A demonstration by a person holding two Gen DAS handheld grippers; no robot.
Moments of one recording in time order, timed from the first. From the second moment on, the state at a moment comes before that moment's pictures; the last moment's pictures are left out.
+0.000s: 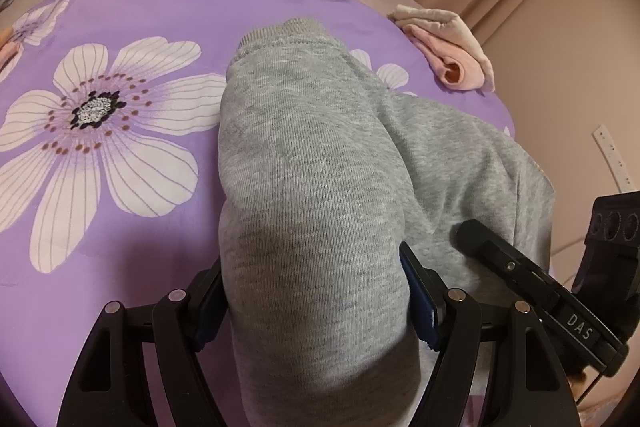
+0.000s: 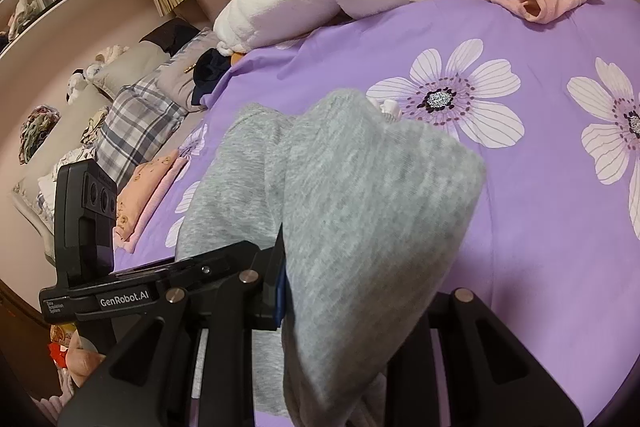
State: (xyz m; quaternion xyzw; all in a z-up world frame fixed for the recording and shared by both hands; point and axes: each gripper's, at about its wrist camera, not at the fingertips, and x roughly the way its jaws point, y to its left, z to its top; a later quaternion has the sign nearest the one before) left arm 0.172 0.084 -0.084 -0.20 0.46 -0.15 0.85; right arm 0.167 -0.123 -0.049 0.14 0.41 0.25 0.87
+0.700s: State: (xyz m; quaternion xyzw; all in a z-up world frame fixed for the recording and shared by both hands) left arm 0.182 0.076 -0.091 -0.19 0.48 -0.13 0.85; right arm 0.181 -0.125 -0.070 0.14 0.43 0.25 0.86
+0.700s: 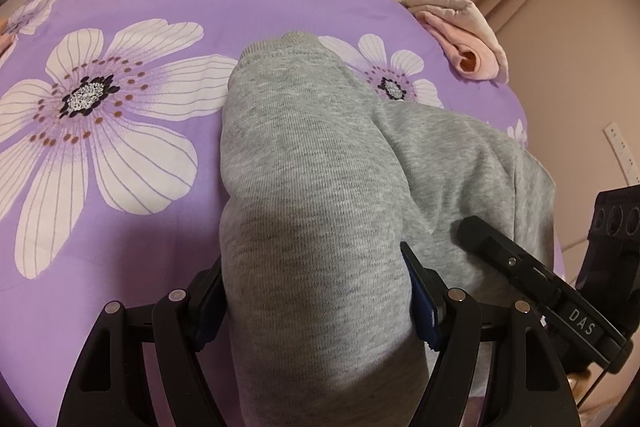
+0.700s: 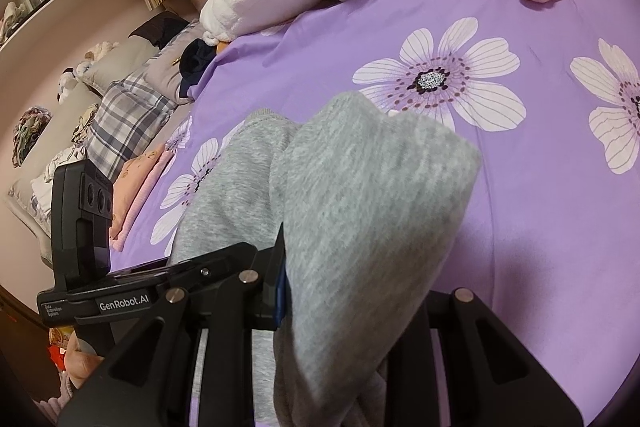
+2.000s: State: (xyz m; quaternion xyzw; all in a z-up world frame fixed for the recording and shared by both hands) left arm 0.166 0.078 -0.082 -0.16 0.47 -0.11 0.86; right arm 0.189 -0.156 -0.094 0.21 0.47 0.23 0.83
